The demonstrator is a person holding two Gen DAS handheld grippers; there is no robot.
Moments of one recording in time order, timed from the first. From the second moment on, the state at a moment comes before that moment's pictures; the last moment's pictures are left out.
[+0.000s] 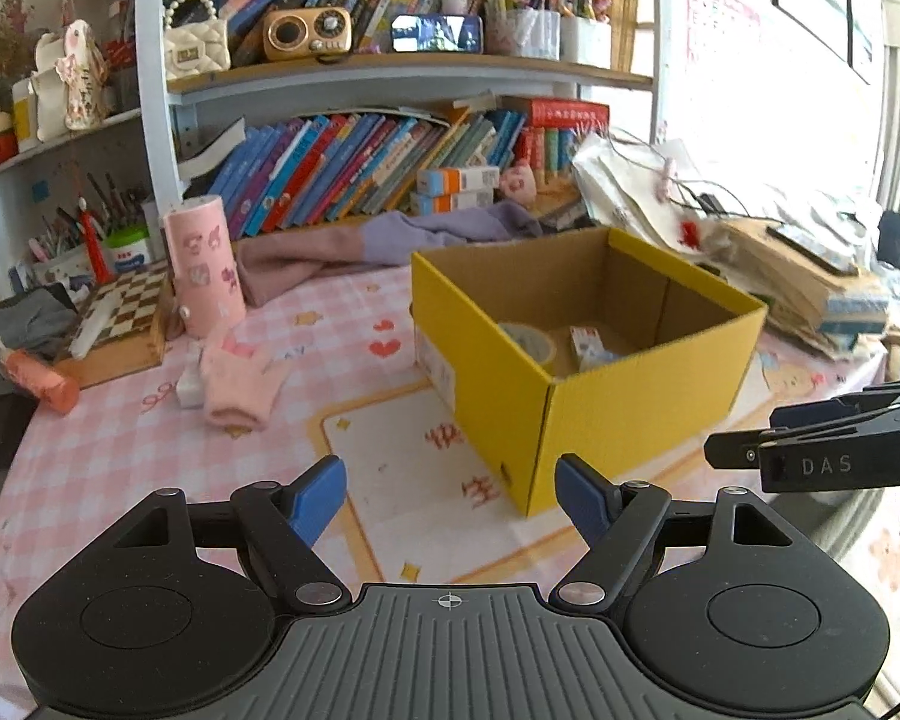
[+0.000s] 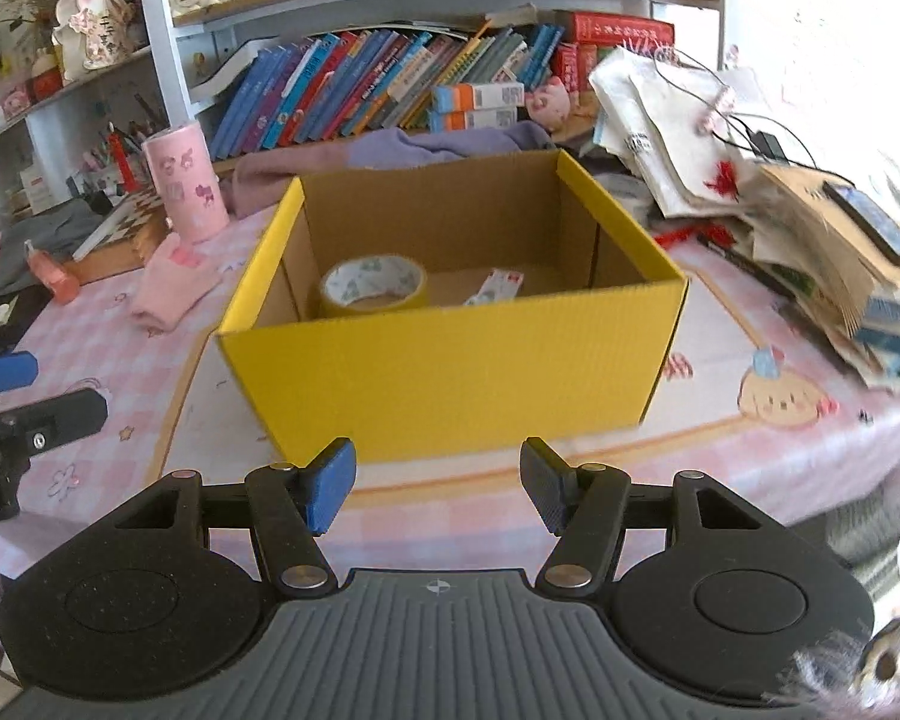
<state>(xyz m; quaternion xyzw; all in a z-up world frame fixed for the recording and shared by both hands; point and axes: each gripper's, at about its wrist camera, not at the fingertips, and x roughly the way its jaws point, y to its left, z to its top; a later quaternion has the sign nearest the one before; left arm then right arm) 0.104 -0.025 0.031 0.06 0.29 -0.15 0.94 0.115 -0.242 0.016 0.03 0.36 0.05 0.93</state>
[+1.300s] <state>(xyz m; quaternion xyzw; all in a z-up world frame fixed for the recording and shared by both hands) 0.043 0.096 0.020 0.05 0.32 -0.12 0.94 0.063 -0.073 -0.002 -0.03 0.39 0.16 0.91</state>
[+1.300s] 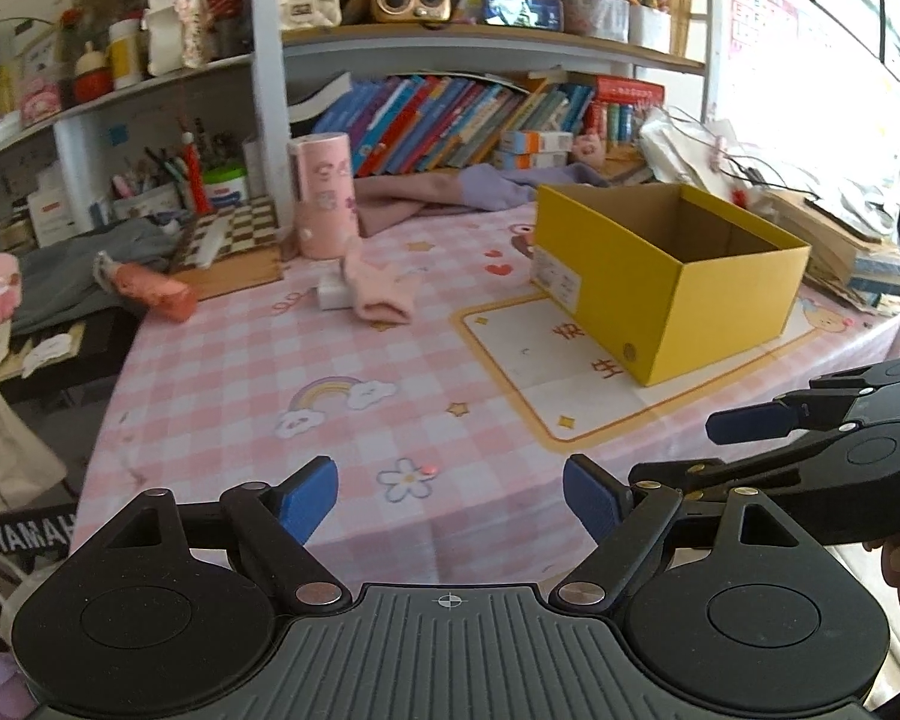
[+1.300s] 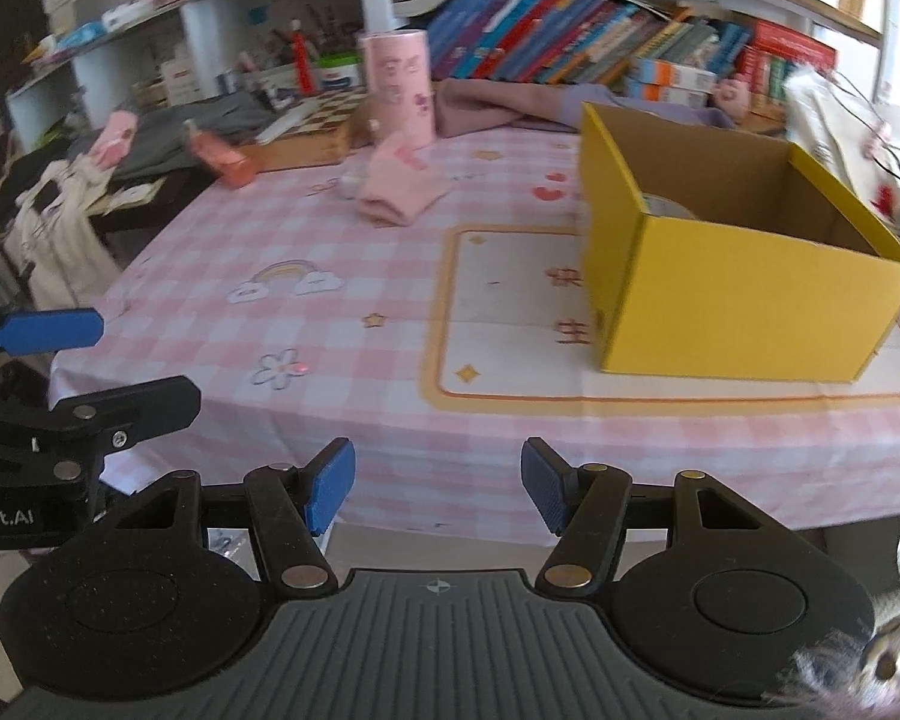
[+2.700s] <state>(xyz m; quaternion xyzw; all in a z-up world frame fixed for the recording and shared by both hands) 0.137 0.114 0.013 0.02 0.33 -0.08 0.94 0.163 -0.042 0.000 -0.06 0.37 0.20 0.90</state>
